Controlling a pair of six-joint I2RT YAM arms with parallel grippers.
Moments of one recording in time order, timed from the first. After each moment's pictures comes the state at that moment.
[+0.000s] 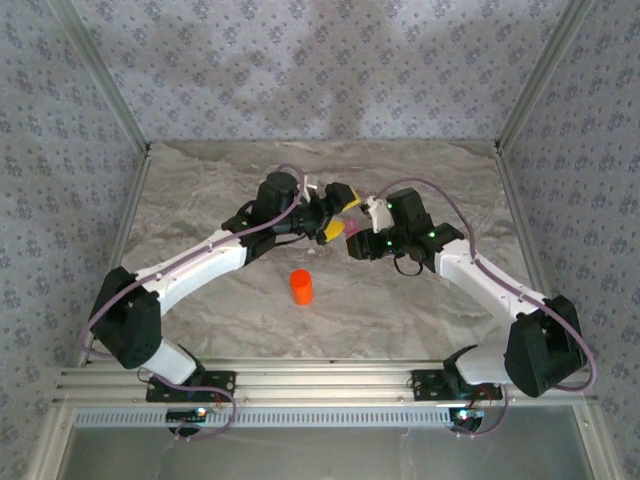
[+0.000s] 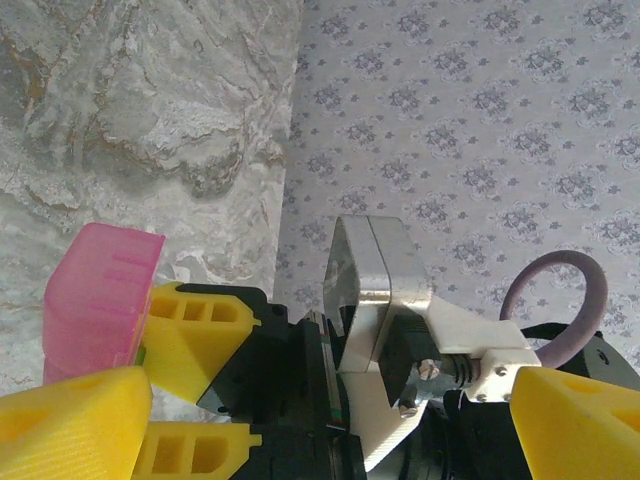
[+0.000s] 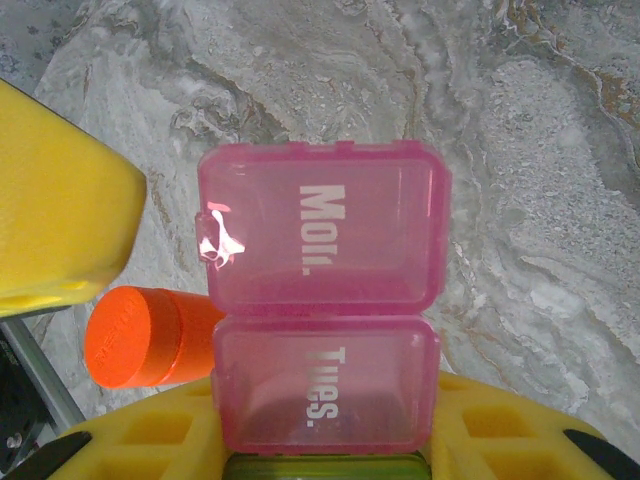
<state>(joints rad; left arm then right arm) -0.73 1.52 1.14 0.05 0.46 -1.40 0.49 1.33 0.96 -0.45 -0.41 0.21</state>
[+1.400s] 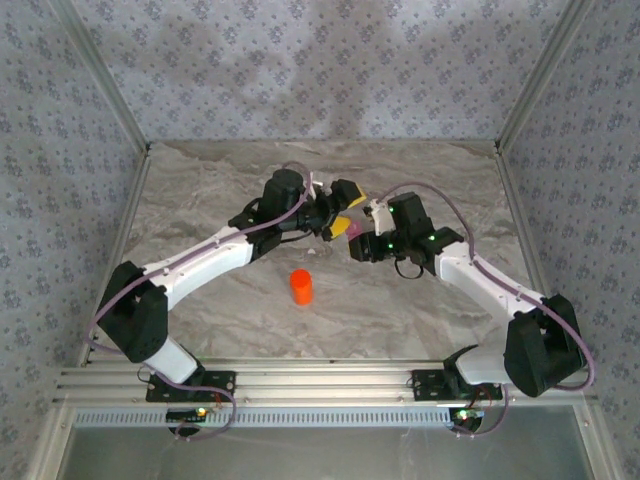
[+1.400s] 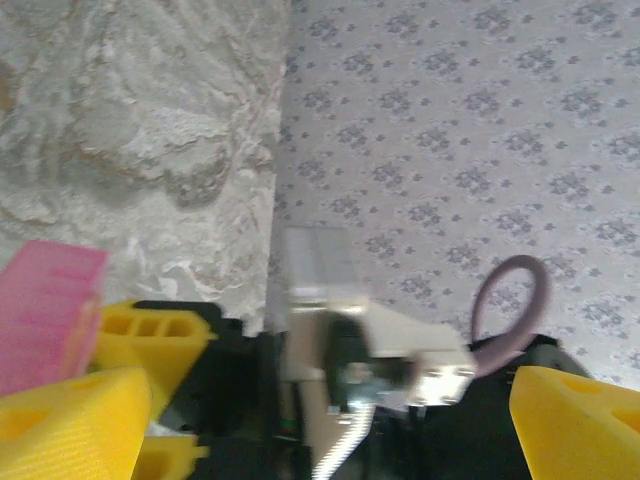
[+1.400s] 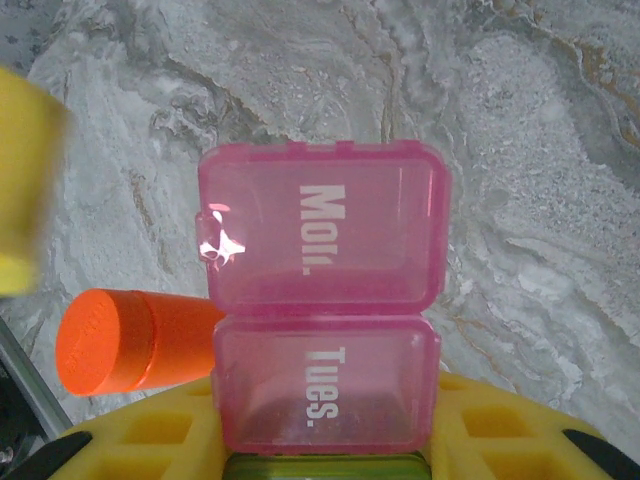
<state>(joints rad) -0.74 1.56 1.19 0.08 0.45 -1.40 0.48 1.33 0.91 -0.41 -0.41 0.24</state>
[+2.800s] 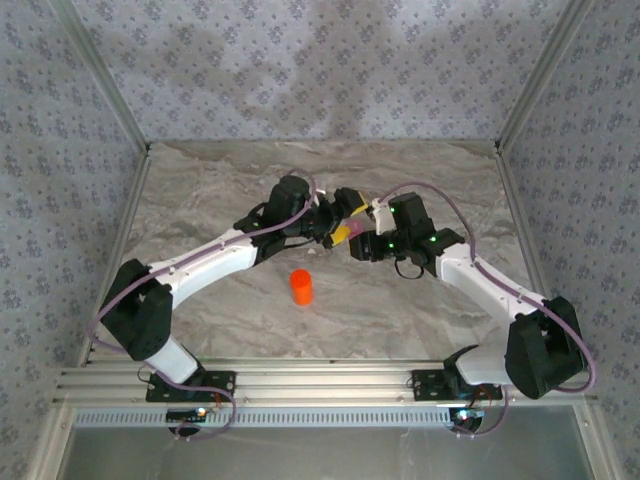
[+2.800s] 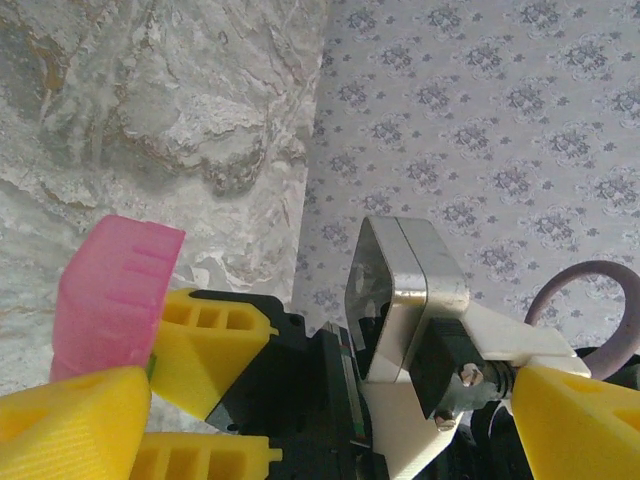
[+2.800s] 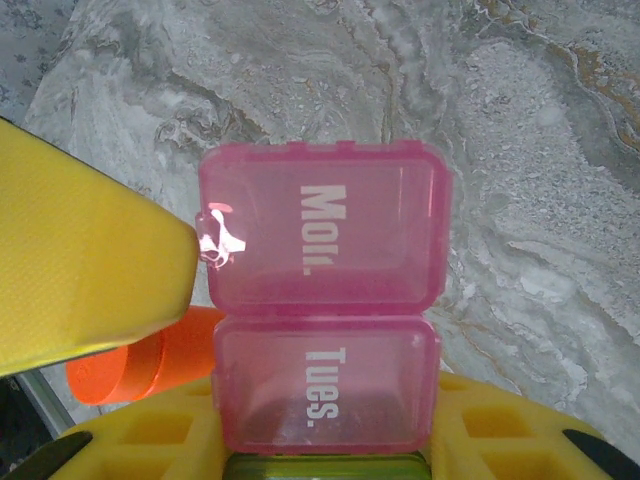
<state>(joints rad) -0.77 1.58 1.16 0.06 0.43 -1.40 0.48 1.31 0.91 -0.39 -0.41 0.27</state>
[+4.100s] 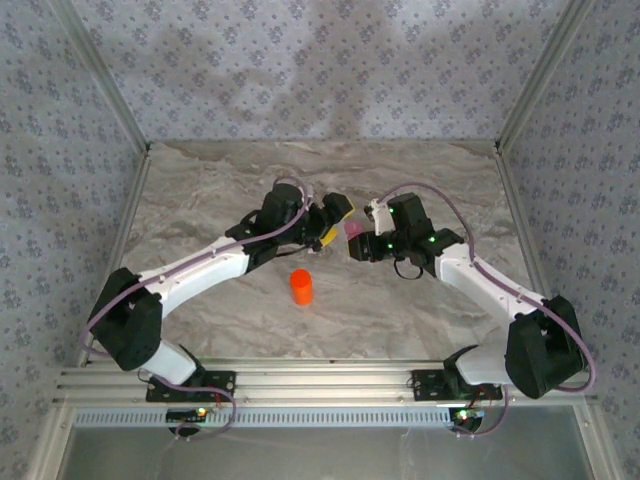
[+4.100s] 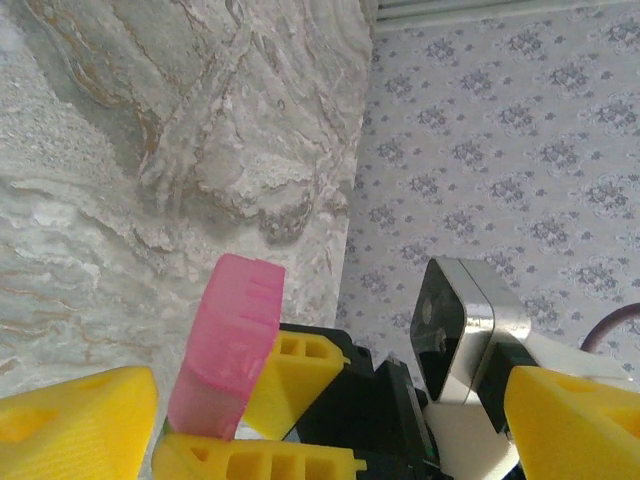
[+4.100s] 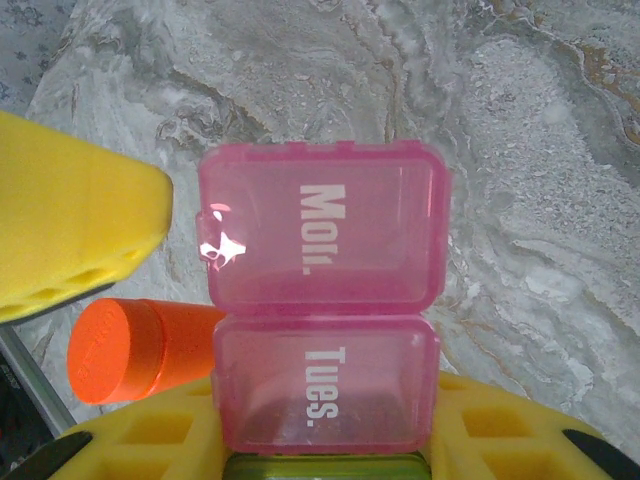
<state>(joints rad) -0.76 1.51 1.07 0.02 0.28 -1.36 0.48 1.32 0.91 -0.38 -0.40 0.28</state>
